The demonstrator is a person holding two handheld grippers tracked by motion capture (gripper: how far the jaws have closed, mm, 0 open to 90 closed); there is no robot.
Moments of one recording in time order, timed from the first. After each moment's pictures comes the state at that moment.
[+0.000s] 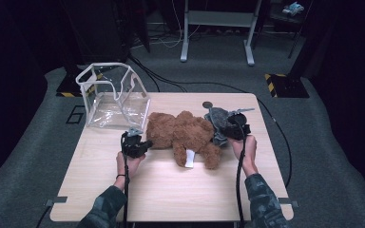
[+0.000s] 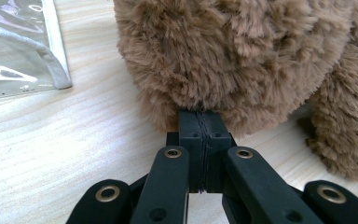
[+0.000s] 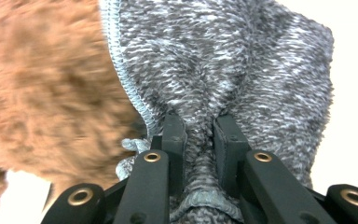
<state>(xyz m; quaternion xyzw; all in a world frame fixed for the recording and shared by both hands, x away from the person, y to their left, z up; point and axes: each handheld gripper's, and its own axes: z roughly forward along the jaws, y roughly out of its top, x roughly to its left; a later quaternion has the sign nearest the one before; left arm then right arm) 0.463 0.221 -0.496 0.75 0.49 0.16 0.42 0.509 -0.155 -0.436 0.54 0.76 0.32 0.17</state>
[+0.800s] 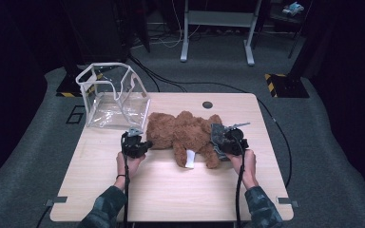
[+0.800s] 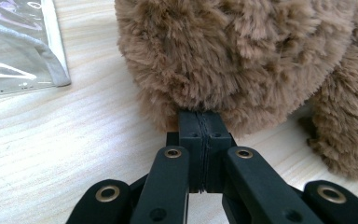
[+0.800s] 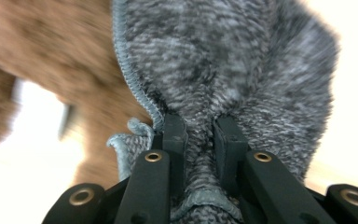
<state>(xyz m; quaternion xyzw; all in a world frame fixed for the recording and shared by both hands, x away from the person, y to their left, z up) 0.463 0.220 -0.496 0.75 0.49 0.15 0.41 0.472 -0.161 -0.465 0.53 0.79 0.28 0.13</state>
